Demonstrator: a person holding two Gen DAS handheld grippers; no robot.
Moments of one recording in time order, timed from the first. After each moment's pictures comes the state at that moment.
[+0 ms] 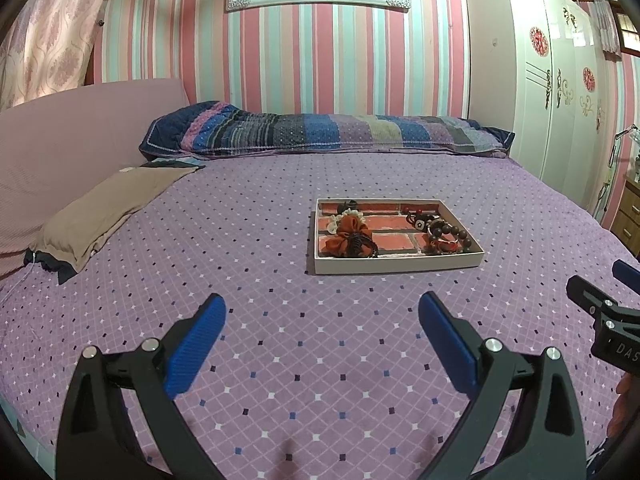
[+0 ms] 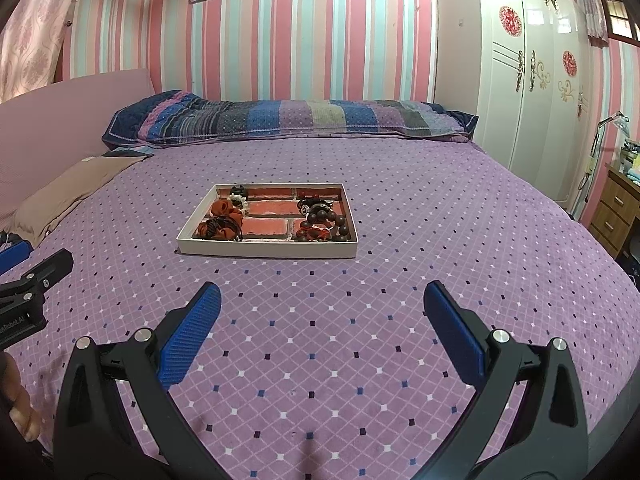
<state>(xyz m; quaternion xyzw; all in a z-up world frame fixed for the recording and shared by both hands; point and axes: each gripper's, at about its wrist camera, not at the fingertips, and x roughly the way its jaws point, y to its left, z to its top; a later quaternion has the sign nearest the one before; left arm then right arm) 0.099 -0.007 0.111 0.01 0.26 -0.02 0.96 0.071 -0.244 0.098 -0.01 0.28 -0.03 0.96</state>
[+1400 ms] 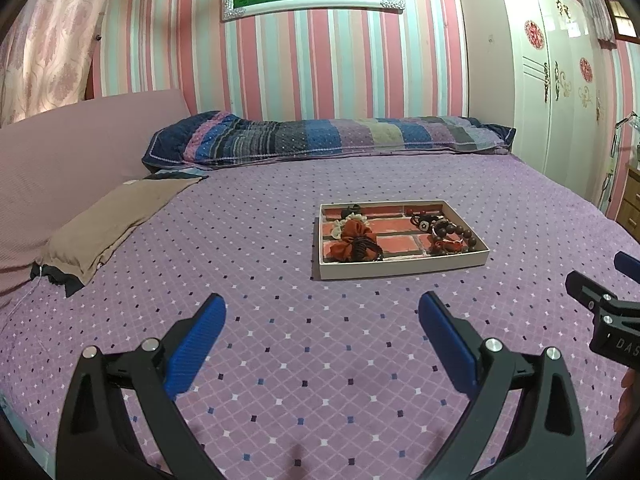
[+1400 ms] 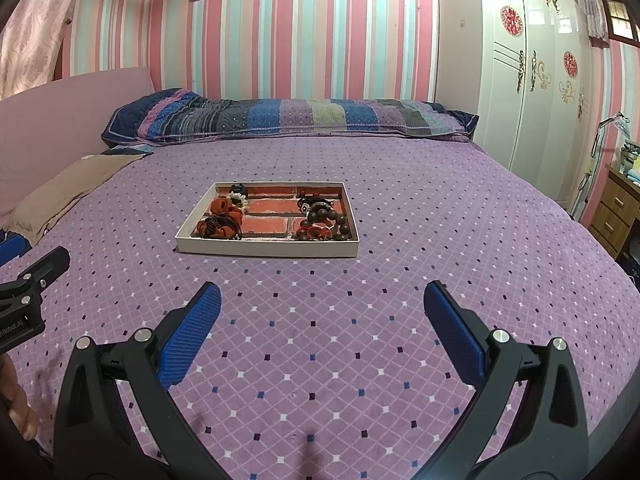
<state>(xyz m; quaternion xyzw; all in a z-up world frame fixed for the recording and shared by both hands) 0.100 -0.011 0.110 0.04 0.25 -0.01 0.97 0.075 -0.243 0.096 -0.01 0.28 -0.03 0.96</state>
